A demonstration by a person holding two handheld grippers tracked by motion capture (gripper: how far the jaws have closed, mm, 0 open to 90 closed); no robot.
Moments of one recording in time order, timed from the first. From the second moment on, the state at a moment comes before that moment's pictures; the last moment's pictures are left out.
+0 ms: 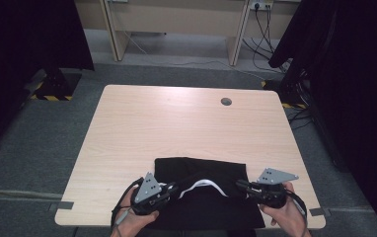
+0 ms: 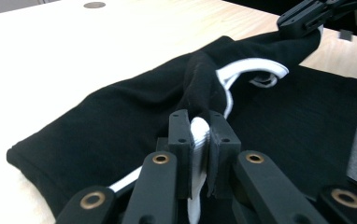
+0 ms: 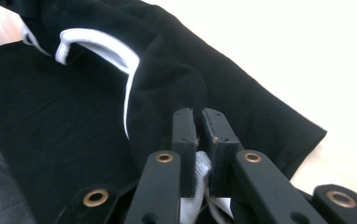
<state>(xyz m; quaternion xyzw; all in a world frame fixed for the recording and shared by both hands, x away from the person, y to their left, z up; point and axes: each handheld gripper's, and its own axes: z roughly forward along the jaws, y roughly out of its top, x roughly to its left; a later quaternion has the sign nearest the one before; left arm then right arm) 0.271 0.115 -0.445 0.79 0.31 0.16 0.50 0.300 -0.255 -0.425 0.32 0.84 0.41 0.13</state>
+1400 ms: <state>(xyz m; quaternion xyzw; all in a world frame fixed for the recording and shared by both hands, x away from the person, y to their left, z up) 0.288 0.133 -0.438 0.77 0.38 0.06 0.51 0.302 -0.271 -0.460 0.40 0.83 0.36 0.13</state>
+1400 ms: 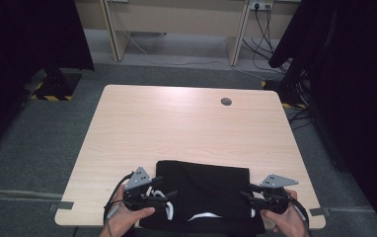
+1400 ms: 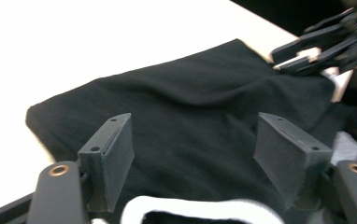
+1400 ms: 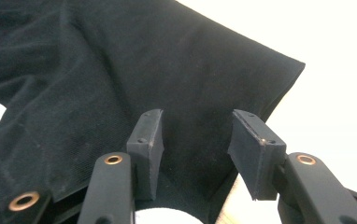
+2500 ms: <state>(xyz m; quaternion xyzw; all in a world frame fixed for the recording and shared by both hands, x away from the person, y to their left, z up) 0.381 0.123 -0.460 0.80 0.42 0.14 0.41 0.398 -0.266 -0.453 0.44 0.83 0.32 0.16</state>
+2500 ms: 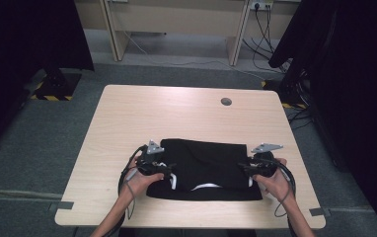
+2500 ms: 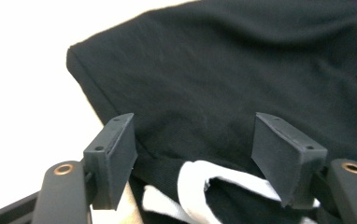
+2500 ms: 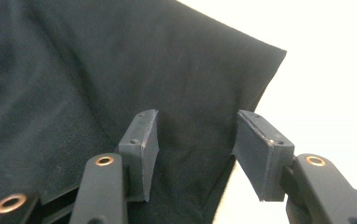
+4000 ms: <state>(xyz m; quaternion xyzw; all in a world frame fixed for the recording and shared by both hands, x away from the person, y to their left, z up) 0.291 0.132 -0.478 0.82 0.35 0.13 0.42 0.304 -0.265 -0.460 0.37 0.86 0.33 0.14</state>
